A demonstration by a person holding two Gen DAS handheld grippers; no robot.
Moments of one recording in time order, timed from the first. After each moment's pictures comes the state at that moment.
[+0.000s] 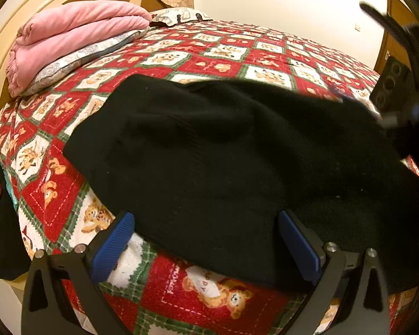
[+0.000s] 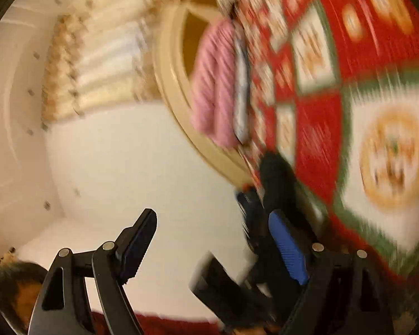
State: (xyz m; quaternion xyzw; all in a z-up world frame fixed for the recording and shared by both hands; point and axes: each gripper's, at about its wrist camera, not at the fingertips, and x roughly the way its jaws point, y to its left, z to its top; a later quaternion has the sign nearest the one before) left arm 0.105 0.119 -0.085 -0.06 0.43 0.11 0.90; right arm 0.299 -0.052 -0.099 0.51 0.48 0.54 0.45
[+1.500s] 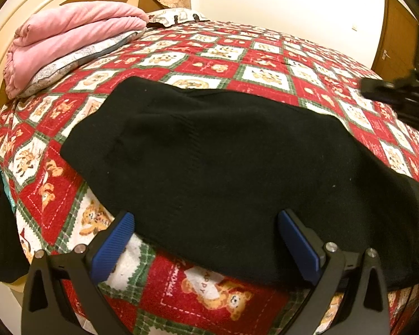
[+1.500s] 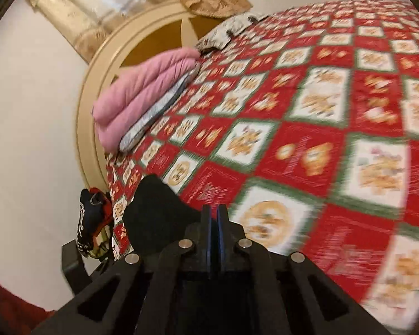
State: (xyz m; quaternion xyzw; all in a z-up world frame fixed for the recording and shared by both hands) left arm 0.109 0.122 -0.086 -0.06 0.43 0.10 0.90; right arm 0.272 -0.092 -0.017 0.14 0.45 0.39 0.79
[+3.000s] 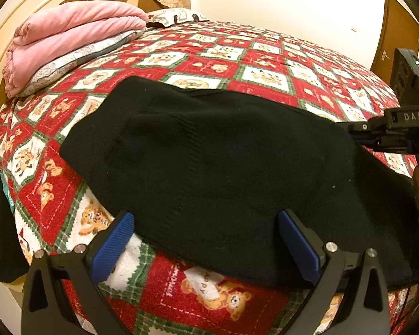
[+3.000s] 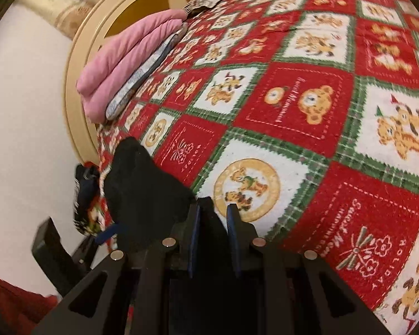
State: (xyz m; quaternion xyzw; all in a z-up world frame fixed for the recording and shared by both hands) left arm 0.106 0.123 -0.086 -0.06 0.42 0.10 0.90; right arm 0.281 -0.053 -0.077 0.10 0.53 0.39 0.74
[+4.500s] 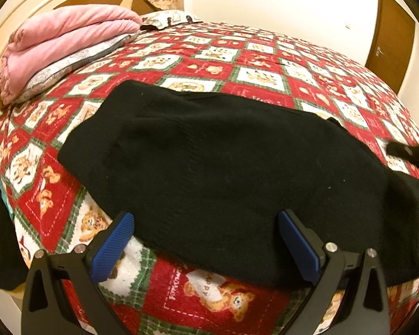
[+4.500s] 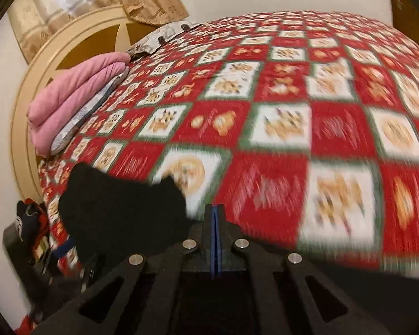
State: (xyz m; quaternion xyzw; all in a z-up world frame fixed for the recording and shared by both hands) left arm 0.110 0.126 -0.082 -0.05 0.43 0.08 0.90; right arm 0.198 -0.112 -0.045 0.09 0.46 0.19 0.87
